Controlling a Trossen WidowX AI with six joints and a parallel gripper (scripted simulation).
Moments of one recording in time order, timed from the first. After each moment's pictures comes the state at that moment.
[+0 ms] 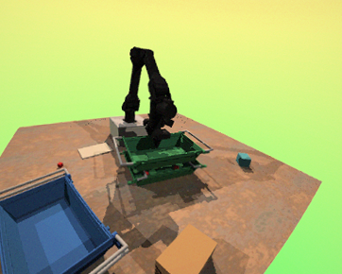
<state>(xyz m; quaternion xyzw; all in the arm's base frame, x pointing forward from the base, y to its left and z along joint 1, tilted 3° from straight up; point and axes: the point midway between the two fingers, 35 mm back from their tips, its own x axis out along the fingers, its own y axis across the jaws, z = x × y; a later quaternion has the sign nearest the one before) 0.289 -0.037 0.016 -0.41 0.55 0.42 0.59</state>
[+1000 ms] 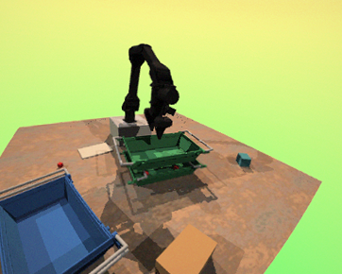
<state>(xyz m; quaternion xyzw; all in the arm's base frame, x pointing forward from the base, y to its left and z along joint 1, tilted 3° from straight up) 0.291 -0.041 0.070 -0.41 0.55 0.42 0.59</state>
